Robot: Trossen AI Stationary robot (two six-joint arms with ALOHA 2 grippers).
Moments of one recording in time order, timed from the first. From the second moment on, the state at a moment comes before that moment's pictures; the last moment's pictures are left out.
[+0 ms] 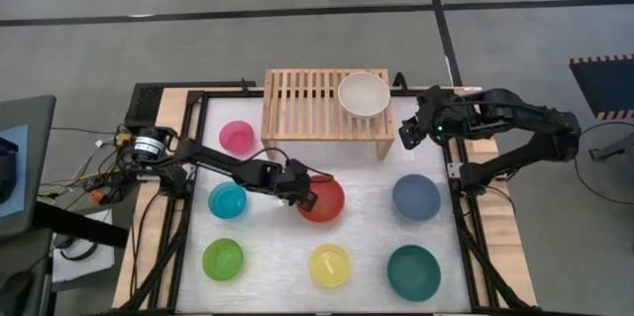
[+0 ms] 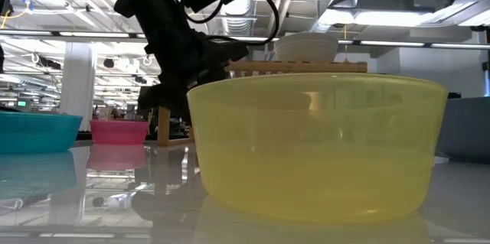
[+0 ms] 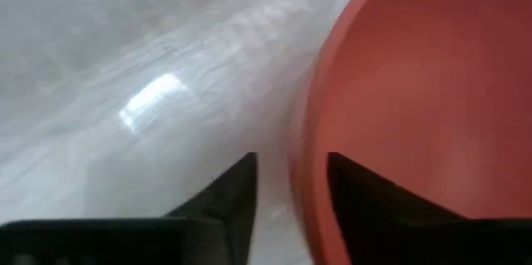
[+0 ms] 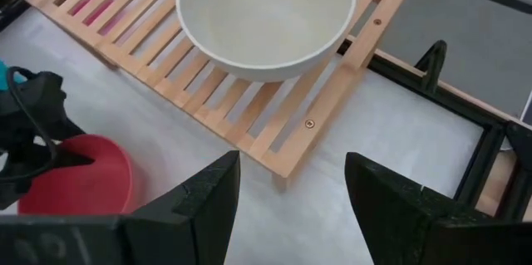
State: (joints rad) left arm -0.09 1.75 1.01 -0.26 -0.23 -0.99; right arm 0.00 1.18 1.55 -1.44 0.55 0.85
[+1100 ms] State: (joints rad) left arm 0.20 1.69 1.82 -0.71 -0.11 -0.24; right arm 0.01 1.15 1.55 -1.52 0.56 0.98
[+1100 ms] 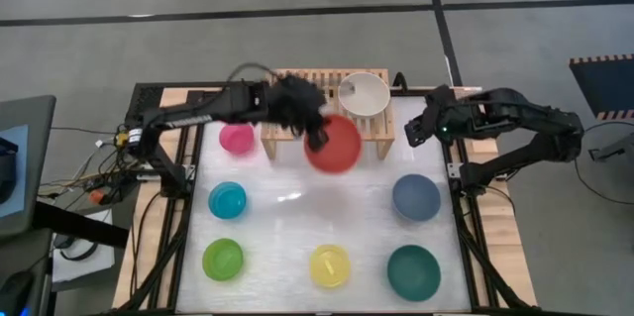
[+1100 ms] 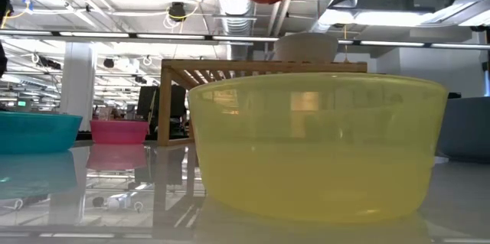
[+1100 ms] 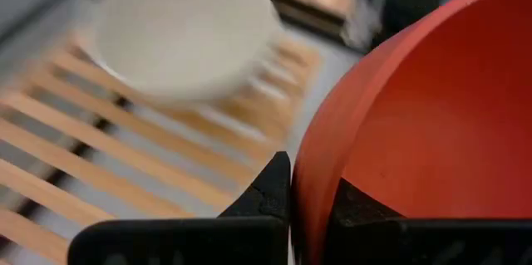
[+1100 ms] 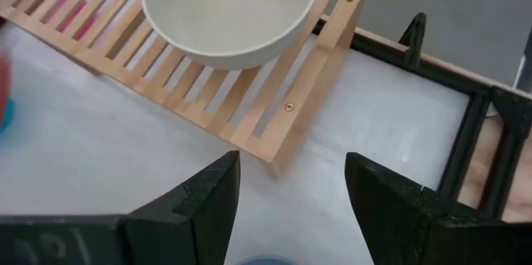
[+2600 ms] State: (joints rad) left arm 0.50 2.17 2.33 -0.75 0.04 -0.20; right arm 0.01 1.20 1.55 -1.49 0.56 1.10
